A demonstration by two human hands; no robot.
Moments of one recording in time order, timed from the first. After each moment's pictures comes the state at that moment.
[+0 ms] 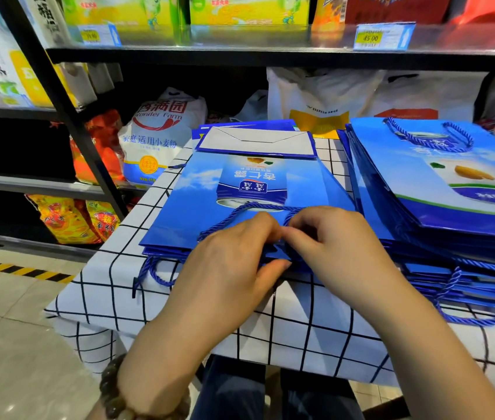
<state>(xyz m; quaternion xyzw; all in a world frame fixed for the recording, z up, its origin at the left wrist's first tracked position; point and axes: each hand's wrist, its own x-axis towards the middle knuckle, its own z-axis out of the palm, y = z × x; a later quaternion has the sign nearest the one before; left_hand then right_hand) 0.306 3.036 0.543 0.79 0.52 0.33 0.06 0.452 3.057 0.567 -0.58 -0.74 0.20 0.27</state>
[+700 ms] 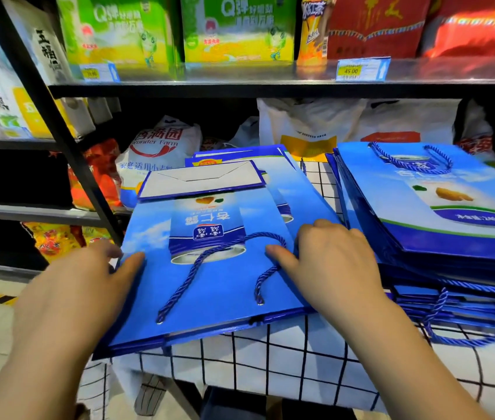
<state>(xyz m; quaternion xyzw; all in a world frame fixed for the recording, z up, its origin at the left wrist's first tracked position) 0.200 3.047 0.548 0.55 0.80 0.20 -0.08 0.444 3.063 0.577 -0.65 -0.75 -0.01 0.12</state>
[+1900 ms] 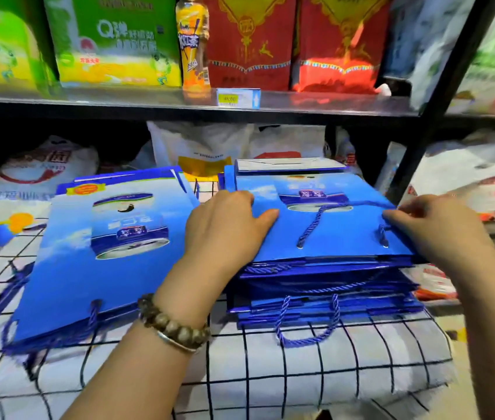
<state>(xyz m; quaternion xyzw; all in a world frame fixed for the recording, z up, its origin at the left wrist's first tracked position) 0.469 3.109 0.604 0.77 0.61 0.20 0.06 0.696 3.050 0.613 -0.84 -0.48 -0.01 0.27</state>
